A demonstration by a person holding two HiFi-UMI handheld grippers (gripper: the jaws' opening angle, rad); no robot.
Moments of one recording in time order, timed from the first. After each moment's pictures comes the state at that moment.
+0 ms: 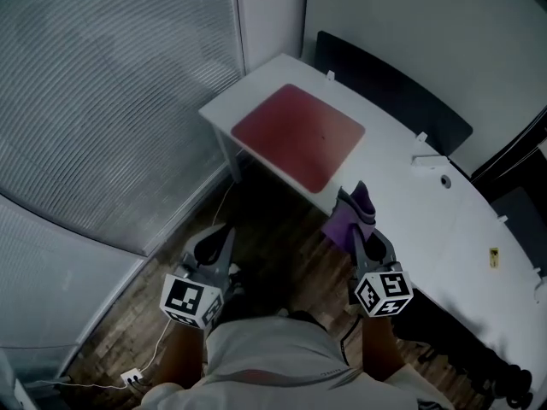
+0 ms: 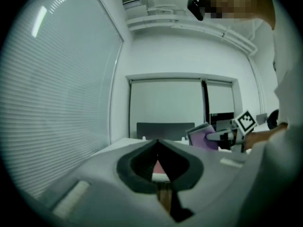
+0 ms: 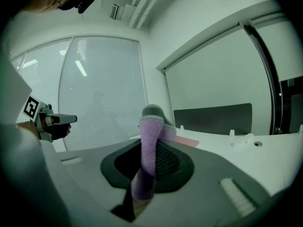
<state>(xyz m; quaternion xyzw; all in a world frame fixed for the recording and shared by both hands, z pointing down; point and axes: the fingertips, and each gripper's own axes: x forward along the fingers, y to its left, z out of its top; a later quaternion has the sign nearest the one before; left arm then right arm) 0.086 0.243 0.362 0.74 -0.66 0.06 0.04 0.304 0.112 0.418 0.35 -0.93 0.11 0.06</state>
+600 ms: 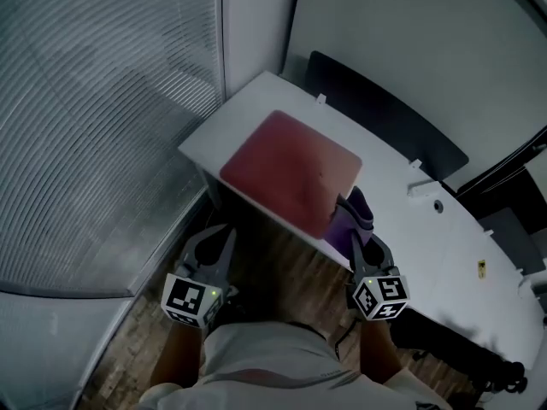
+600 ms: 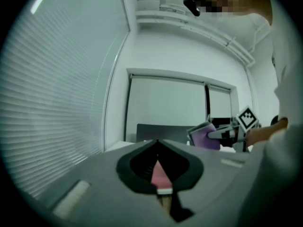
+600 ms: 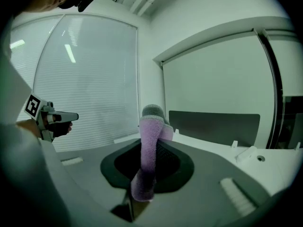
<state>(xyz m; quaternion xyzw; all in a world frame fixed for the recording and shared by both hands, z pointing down) -0.079 0.079 0.363 0.79 -0.61 0.03 0.05 0.161 -0.013 0.397 0.42 -0.90 0.09 0.11</state>
